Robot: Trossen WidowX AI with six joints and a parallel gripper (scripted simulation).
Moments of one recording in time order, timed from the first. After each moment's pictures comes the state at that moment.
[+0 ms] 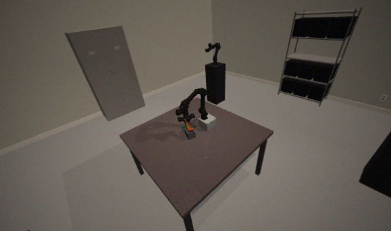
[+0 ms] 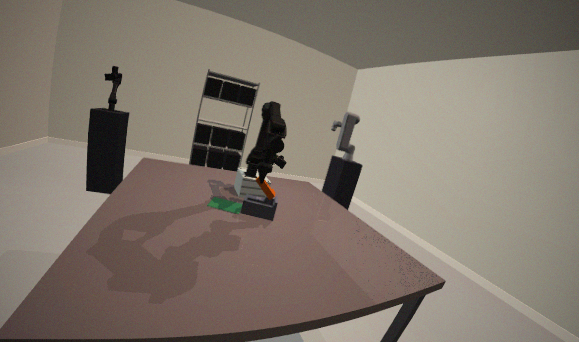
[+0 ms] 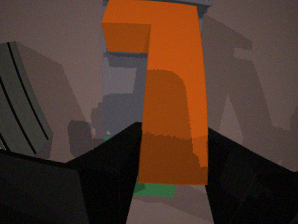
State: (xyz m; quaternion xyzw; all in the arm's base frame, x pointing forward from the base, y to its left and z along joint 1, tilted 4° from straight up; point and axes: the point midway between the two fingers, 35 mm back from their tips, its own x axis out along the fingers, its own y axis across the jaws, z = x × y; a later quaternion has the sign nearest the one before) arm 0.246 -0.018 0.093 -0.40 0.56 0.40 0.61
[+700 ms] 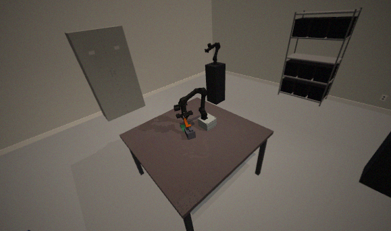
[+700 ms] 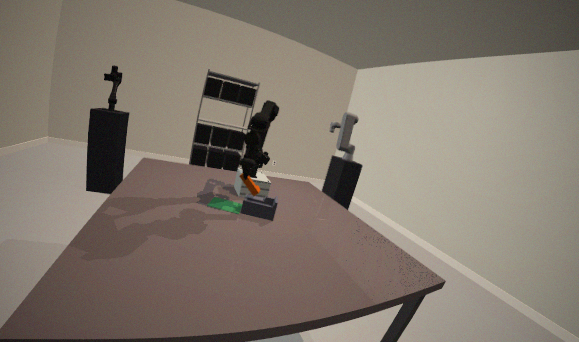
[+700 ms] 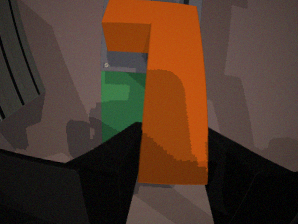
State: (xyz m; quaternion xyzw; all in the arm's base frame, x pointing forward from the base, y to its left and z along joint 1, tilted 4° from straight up) arm 0.221 -0.087 0.087 -0.40 0.56 0.40 0.61
